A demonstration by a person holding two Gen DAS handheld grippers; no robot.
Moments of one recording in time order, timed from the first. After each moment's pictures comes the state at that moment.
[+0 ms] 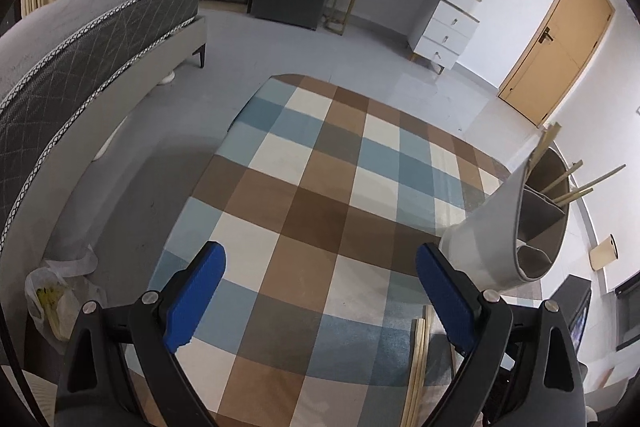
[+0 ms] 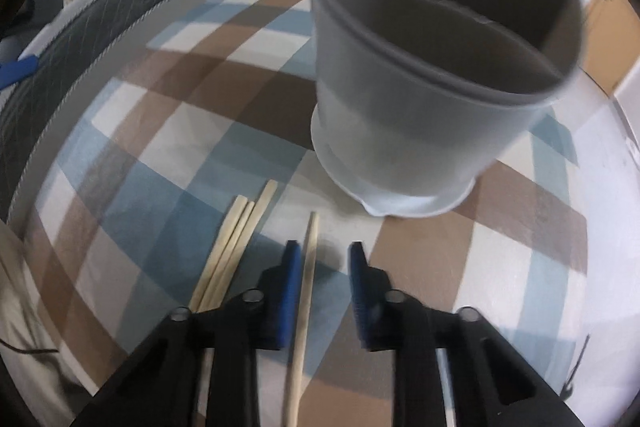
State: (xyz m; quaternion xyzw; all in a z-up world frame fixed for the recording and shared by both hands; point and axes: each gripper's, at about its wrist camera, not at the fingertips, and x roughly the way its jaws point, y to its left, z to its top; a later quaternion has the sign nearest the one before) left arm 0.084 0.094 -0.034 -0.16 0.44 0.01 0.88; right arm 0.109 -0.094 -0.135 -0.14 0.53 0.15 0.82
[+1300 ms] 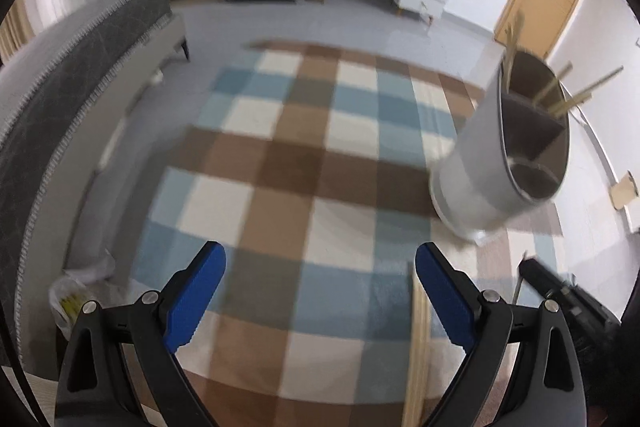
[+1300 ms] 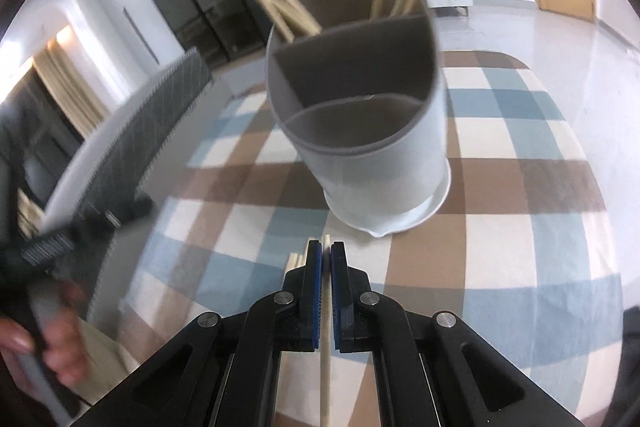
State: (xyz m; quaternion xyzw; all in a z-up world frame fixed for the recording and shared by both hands) left arm 0.071 0.042 -0.050 -0.08 0.51 -0.01 0.86; right arm 0.058 -0.178 -0.060 0.12 0.43 0.17 0.88
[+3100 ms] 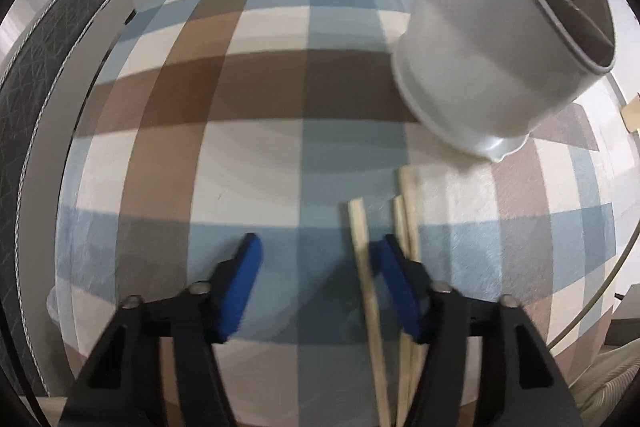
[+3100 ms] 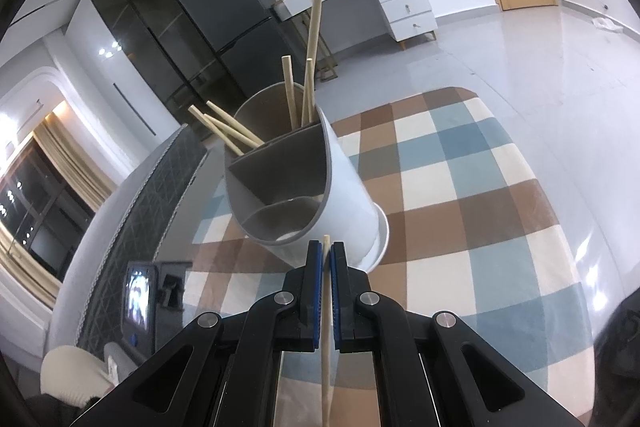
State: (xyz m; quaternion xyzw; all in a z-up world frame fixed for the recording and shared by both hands) left arm 0.084 -0.042 -0.114 0.02 0.59 -0.04 0.81; right arm 0.060 -0.230 -0.037 0.18 0.37 0.14 0.90
